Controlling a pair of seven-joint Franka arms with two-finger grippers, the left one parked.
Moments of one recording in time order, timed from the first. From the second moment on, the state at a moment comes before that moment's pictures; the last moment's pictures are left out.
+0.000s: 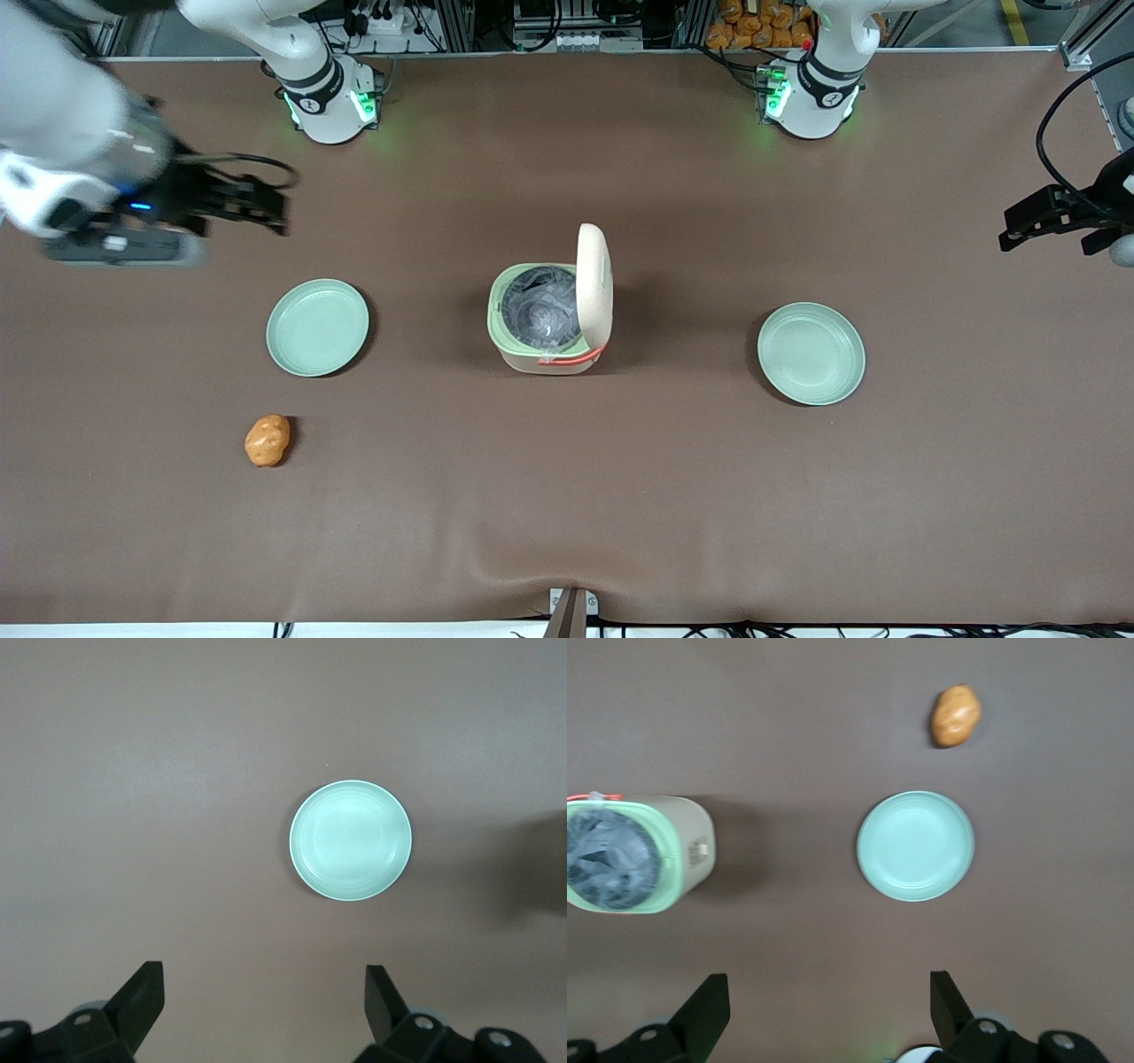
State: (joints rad) arm 0.28 0.17 -0.11 -1.26 0.08 1.32 0.19
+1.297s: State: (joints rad) arm 0.10 -0.08 -0.10 -1.62 0.02 1.48 -0.02
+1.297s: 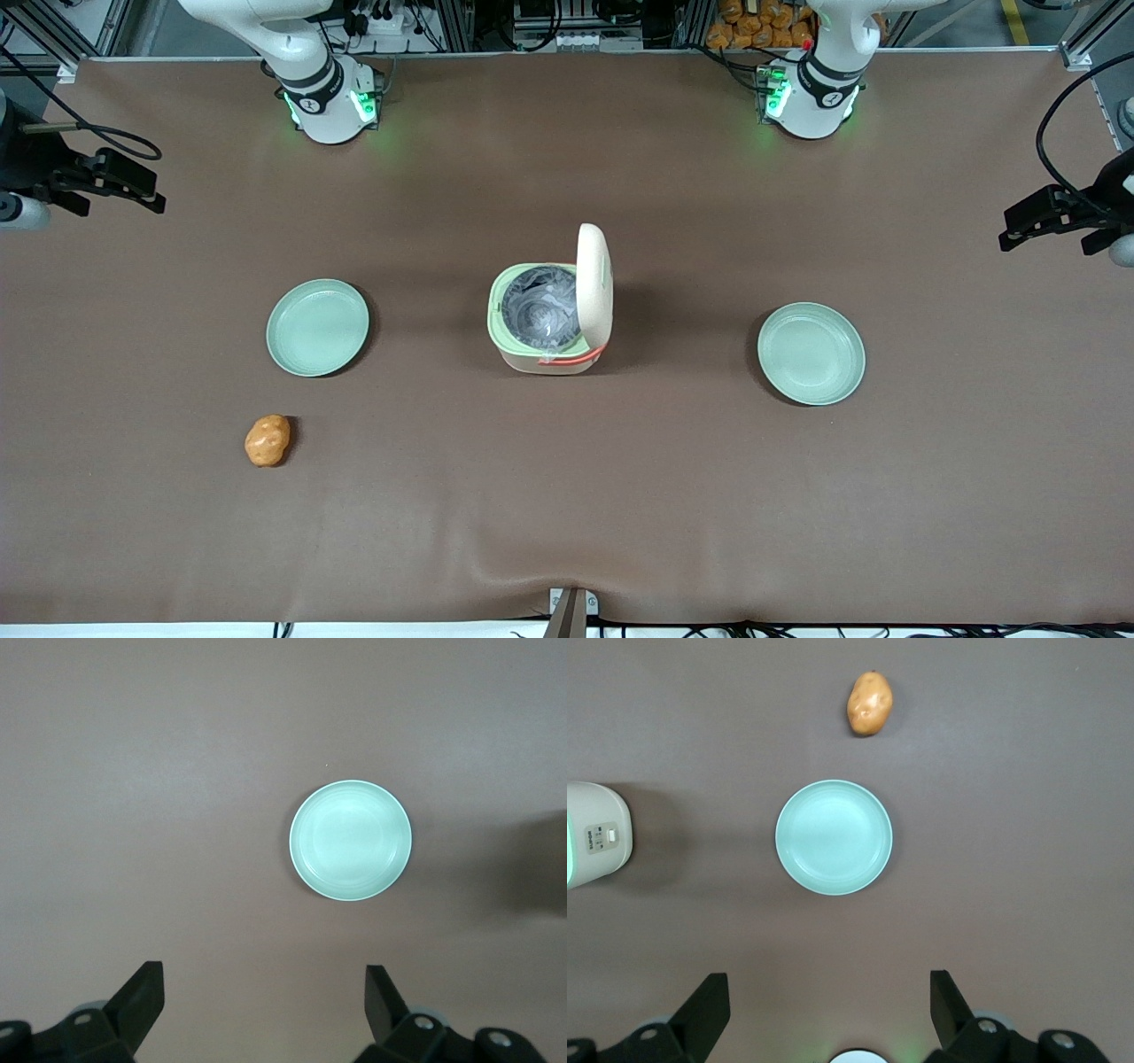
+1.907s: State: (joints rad) arm 0.09 -0.15 -0.10 -1.69 0.00 1.53 -0.06
